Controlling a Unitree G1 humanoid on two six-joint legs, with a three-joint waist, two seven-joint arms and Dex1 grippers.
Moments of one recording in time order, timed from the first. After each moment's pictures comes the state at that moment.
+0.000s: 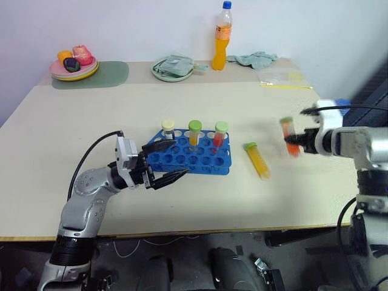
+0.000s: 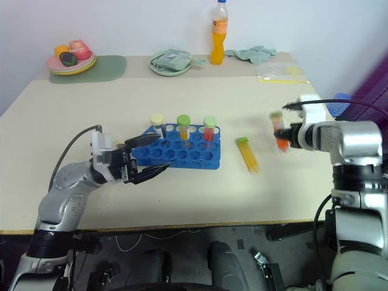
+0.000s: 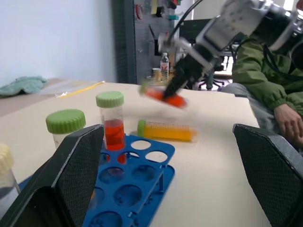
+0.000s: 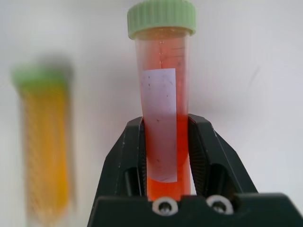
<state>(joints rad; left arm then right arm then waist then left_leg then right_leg) -0.26 0.46 0.05 -0.16 -0.55 0.16 -1.08 -0.67 -0.69 -0.29 0.02 0.37 1.22 0.48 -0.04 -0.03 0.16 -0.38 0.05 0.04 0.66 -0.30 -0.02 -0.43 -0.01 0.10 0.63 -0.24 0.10</state>
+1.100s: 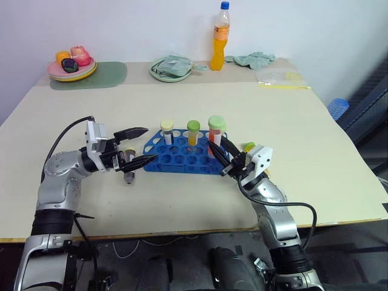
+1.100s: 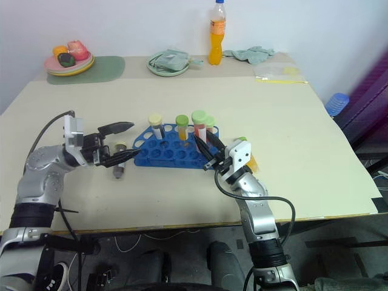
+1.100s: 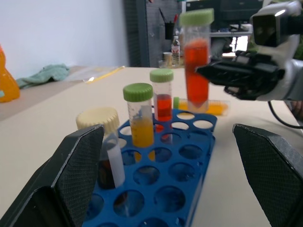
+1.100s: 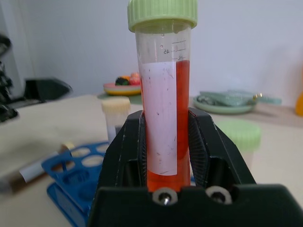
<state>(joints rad) -0.41 0.61 0.15 0.23 -0.56 0.03 -1.31 -0.18 -0.09 0.08 -0.05 0.22 -0.13 0.55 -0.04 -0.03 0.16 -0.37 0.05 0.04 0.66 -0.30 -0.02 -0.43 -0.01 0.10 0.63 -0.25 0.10</state>
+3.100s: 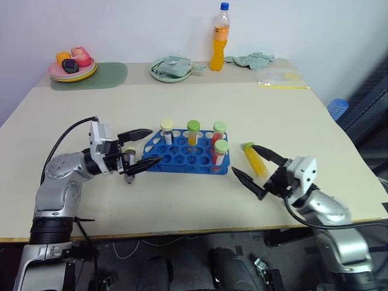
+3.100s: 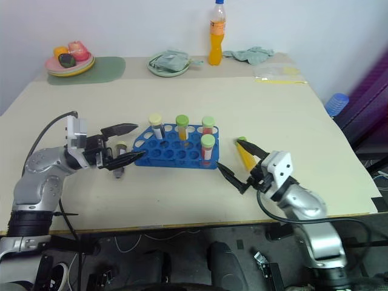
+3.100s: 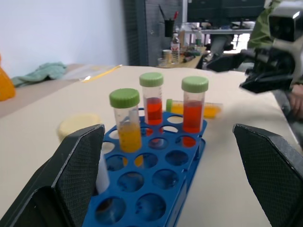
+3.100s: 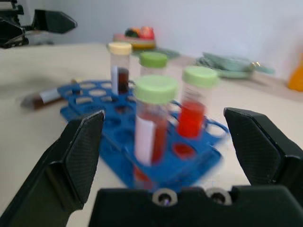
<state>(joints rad) -0.36 0.59 0.16 0.06 -0.56 0.15 -1.23 0.05 -0.57 -0.08 -0.42 0.40 0.15 0.68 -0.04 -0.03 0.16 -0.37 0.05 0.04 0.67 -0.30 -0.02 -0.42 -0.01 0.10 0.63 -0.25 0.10</state>
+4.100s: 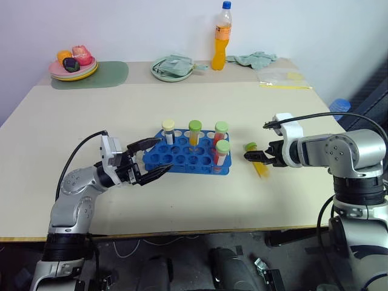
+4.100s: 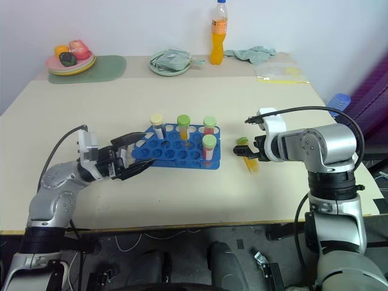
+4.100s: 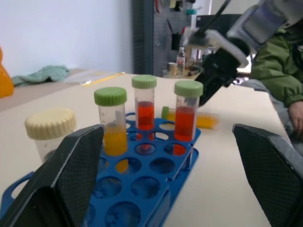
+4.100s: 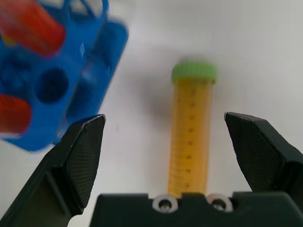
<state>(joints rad) -0.23 0.49 0.13 -0.06 -0.56 0.11 -1.12 -0.76 -0.64 -0.04 -0.04 0.57 1.61 0.31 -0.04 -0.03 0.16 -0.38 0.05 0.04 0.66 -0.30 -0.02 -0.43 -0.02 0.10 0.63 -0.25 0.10</state>
